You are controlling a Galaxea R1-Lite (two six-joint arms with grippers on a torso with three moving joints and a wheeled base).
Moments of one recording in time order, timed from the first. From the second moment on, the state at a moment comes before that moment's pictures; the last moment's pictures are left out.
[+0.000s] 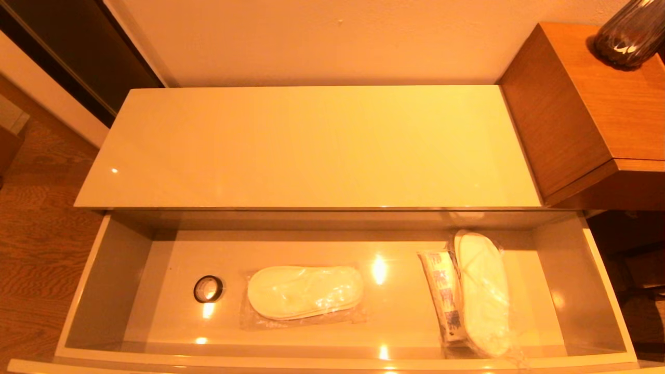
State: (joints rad) left arm 0.20 0.00 0.00 -0.01 -0.01 0.08; right arm 0.00 0.00 0.00 0.00 0.01 -0.02
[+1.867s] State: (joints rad) left arm 0.20 0.00 0.00 -0.01 0.02 -0.04; right arm 0.00 0.00 0.00 0.00 0.01 -0.02
